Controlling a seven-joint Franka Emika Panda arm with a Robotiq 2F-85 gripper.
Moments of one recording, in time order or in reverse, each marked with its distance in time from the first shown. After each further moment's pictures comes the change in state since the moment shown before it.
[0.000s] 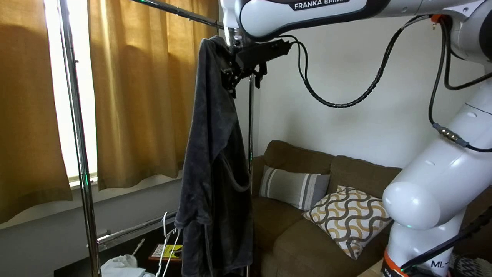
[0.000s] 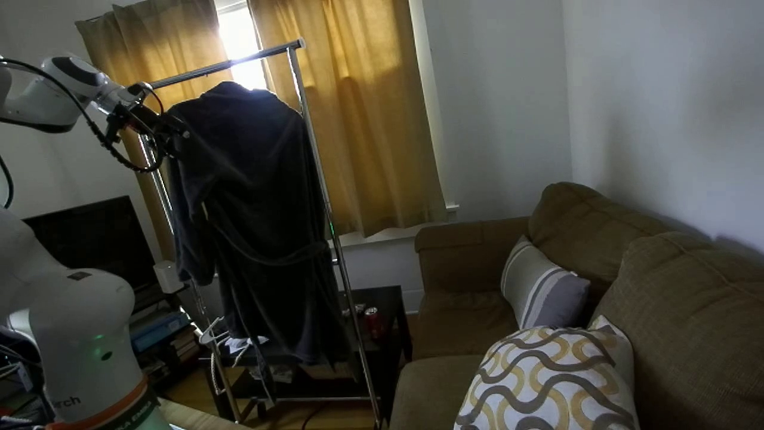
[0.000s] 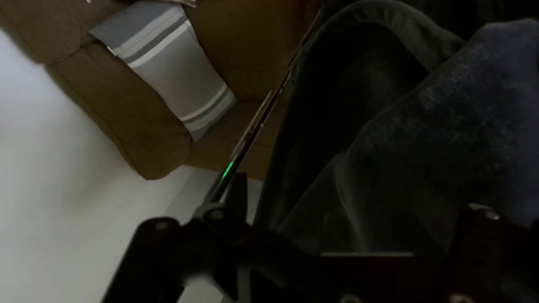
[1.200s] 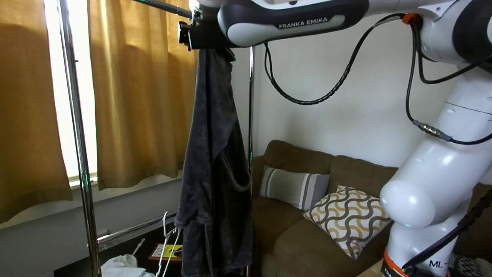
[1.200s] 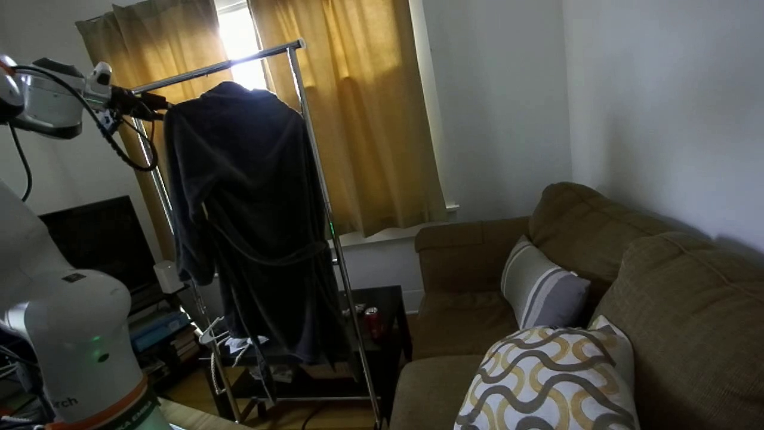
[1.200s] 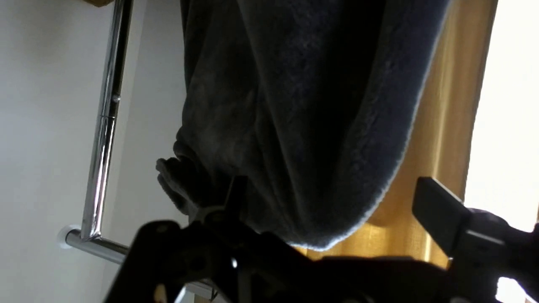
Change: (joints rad) arm -0.063 0.137 0.185 0.166 -0.509 0.342 0.519
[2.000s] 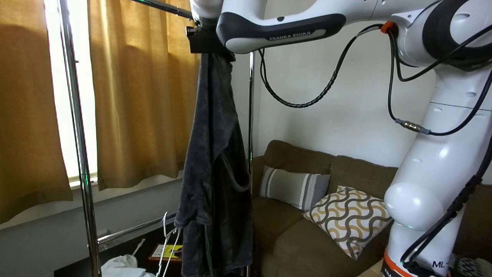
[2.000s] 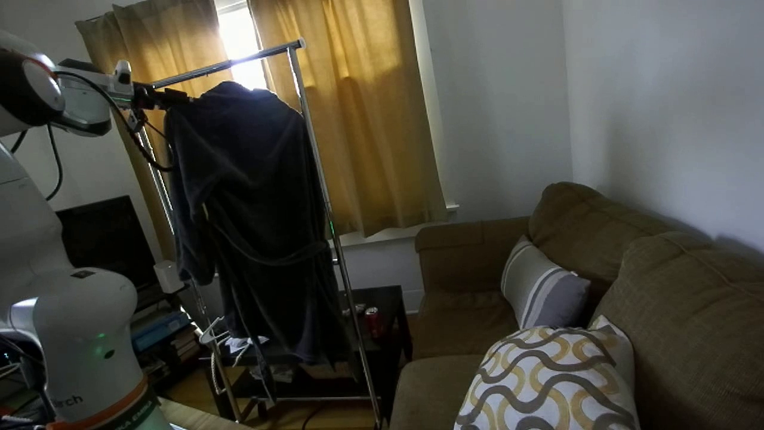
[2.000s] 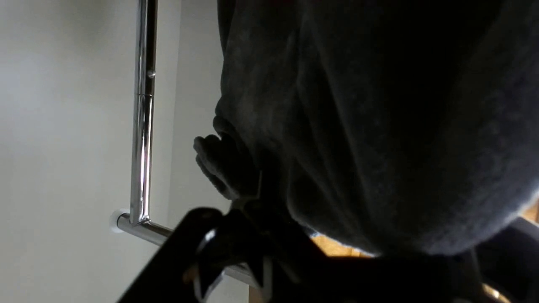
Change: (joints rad) arm 0.104 0.128 -0.103 0.082 -0.239 -0.095 0.168
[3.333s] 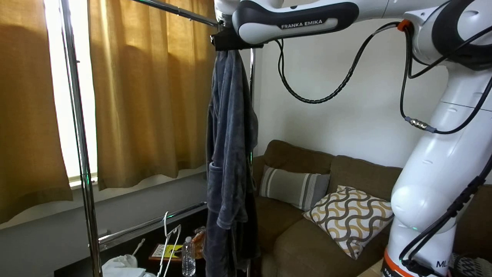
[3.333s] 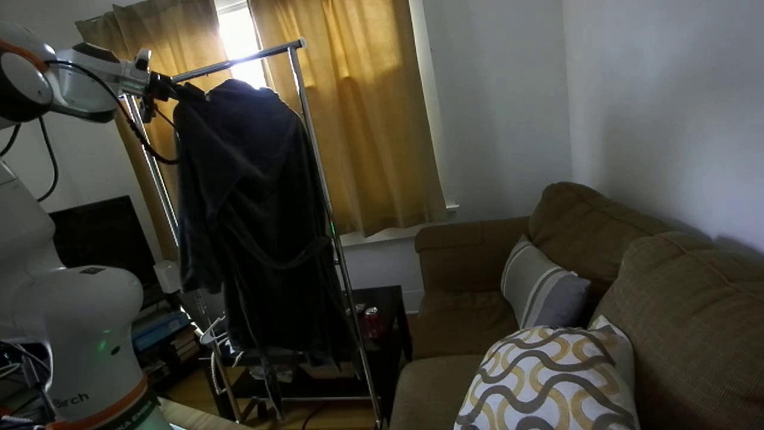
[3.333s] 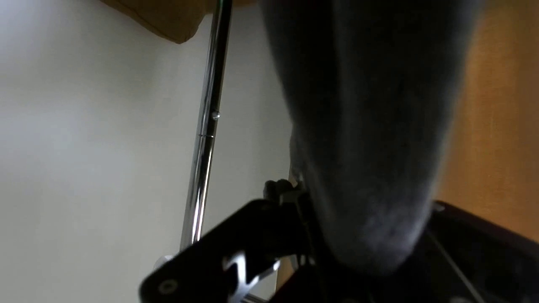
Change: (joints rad) arm 0.131 -0.074 -0.252 -0.041 0.203 -0.024 -0.196
